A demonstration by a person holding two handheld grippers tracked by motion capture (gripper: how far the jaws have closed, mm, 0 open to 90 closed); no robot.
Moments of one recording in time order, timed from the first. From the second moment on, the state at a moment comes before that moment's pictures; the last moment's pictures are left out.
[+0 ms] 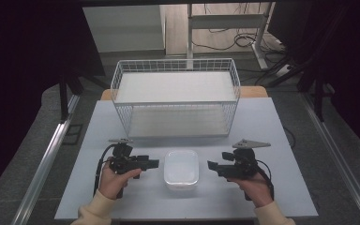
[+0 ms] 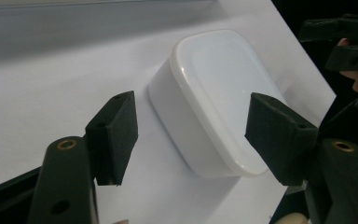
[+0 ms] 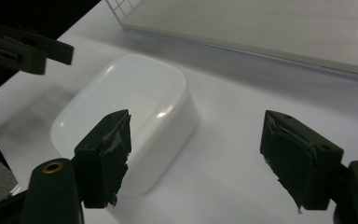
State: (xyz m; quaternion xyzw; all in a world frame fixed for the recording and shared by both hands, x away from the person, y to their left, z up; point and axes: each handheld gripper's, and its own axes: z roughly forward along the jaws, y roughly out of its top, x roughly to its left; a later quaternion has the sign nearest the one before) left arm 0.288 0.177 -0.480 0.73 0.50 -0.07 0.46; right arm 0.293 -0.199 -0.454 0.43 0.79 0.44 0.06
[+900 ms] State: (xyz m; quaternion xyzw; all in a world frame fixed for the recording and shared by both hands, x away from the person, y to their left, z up) left arm 0.295 0.161 -0.494 0.73 0.50 -0.11 0.46; right arm 0.304 -0.161 -0.483 0.46 0.77 0.44 -0.03
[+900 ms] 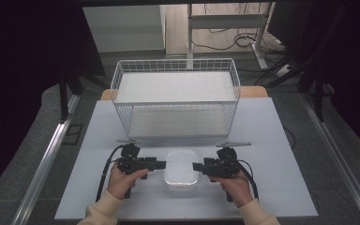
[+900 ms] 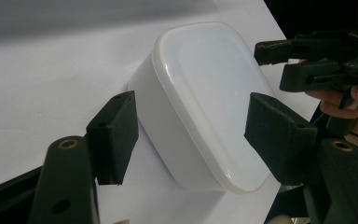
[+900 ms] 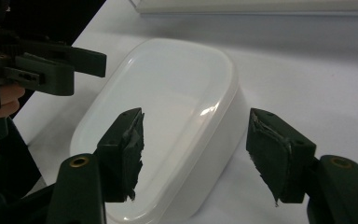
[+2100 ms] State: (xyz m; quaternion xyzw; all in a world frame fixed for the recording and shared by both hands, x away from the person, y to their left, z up) left arm 0.282 0.154 -0.499 0.70 0.51 -0.14 0.48; right arm 0.294 -0.170 -0.486 0.51 0.72 0.46 -0.11
